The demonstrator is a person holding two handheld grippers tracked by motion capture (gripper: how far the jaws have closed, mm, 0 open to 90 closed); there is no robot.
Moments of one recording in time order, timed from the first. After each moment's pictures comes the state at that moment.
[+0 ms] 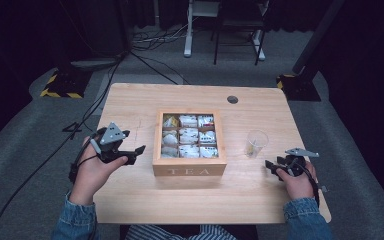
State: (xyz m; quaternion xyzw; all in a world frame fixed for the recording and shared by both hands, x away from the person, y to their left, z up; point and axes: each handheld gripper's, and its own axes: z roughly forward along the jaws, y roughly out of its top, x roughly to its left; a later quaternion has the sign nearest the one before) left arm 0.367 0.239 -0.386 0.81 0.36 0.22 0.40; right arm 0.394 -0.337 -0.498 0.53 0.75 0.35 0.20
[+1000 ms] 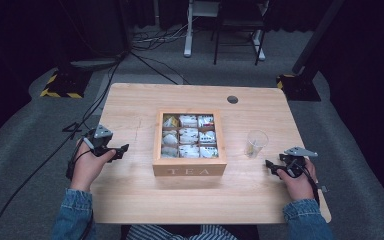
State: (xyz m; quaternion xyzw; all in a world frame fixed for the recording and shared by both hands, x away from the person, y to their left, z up) left arm 0.414 0.288 -0.462 0.80 0.46 0.20 0.34; right arm 0.401 -0.342 -0.503 0.49 0.76 0.35 0.23
